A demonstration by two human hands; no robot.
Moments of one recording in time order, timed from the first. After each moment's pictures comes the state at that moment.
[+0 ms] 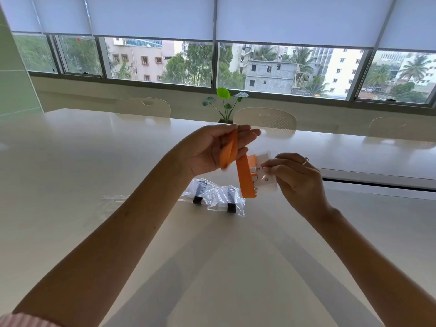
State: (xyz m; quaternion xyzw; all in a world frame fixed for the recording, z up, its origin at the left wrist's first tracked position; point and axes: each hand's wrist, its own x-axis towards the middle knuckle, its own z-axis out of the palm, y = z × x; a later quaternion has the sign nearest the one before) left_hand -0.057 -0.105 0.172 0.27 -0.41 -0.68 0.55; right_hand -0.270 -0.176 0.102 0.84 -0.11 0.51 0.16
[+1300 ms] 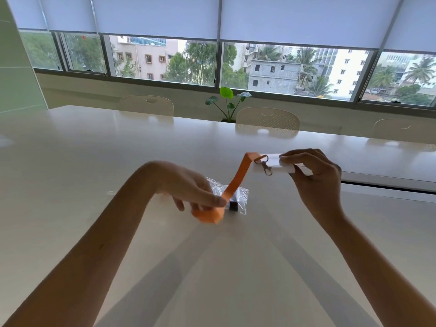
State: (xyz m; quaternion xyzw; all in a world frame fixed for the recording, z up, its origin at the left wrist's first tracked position) left_hand -0.030 -0.052 0.151 0.63 -0.68 -0.37 0.00; right_hand -0.279 -0.160 0.109 0.77 -0.21 0.60 -0.06
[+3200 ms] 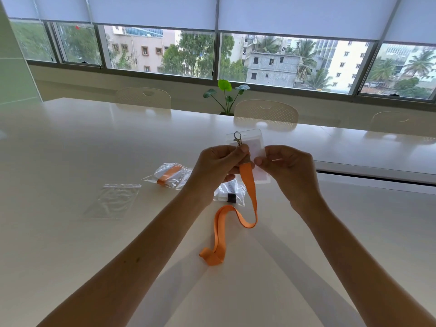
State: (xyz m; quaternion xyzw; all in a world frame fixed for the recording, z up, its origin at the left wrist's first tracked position) left_hand -0.098 -0.075 0.117 0.49 -0.49 -0.37 0.63; right_hand -0.247 -0.139 0.114 0.72 -0.34 0.52 -0.31
